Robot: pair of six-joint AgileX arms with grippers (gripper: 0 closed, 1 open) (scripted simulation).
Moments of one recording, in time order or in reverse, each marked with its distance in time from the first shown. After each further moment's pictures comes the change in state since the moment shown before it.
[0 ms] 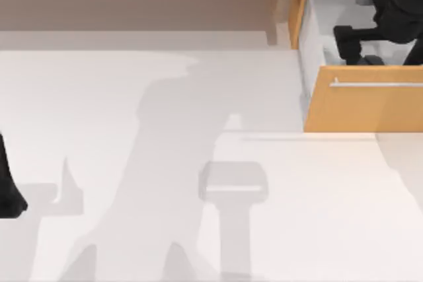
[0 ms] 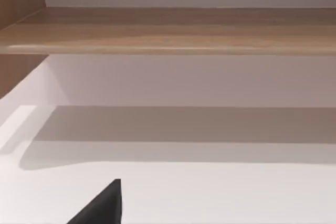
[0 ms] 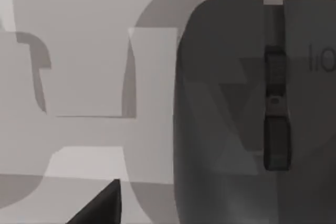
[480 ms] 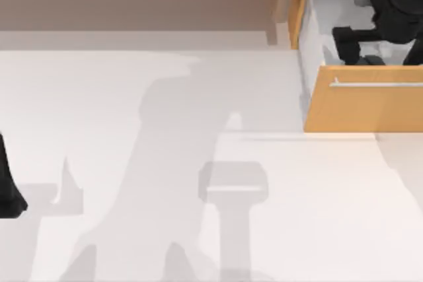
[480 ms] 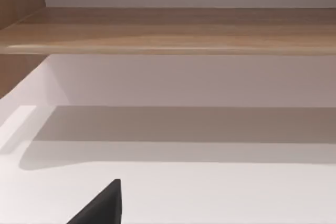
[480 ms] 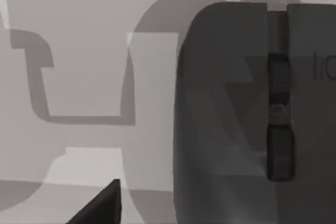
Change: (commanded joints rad) left arm 0.000 0.000 0.000 0.000 0.000 0.000; right arm -0.004 0.014 0.011 -0.001 0.004 -0.006
